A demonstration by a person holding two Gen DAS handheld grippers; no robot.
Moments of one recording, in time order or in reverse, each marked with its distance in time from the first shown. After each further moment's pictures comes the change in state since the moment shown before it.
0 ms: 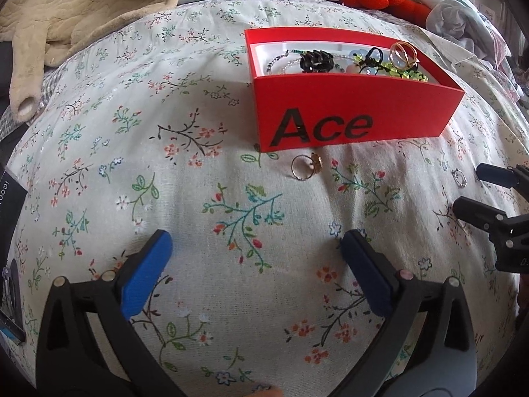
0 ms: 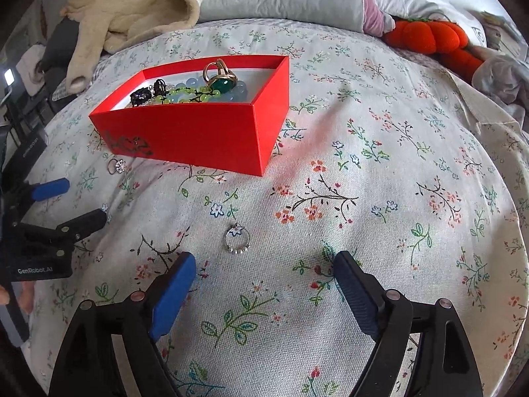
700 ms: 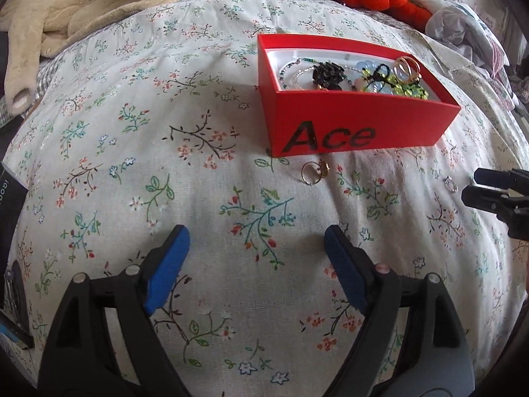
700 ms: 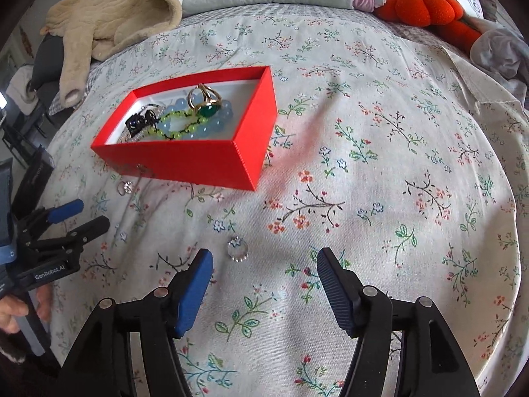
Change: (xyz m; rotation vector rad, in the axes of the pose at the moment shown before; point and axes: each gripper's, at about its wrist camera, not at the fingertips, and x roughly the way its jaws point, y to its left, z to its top) left arm -0.009 0.012 0.007 0.003 0.025 -0.038; right arm -0.014 -0.015 0.016 0.075 0.110 0.051
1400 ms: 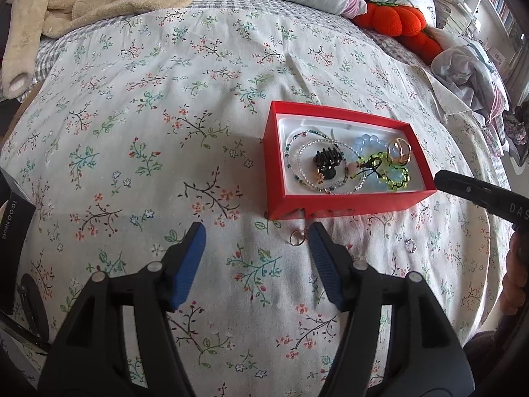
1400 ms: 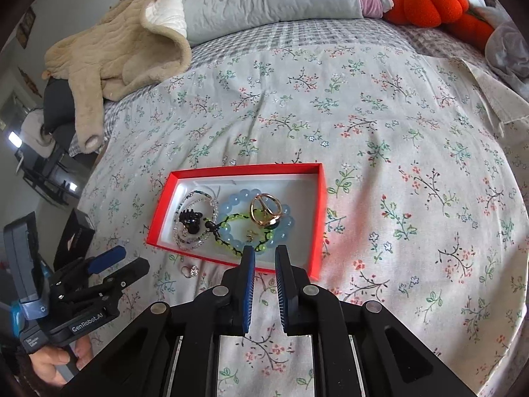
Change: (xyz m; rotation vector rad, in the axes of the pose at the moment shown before) left arm -0.027 0.025 0.059 -0.141 0.066 -0.094; right arm -0.027 0.018 0.088 0.132 -0.018 0.142
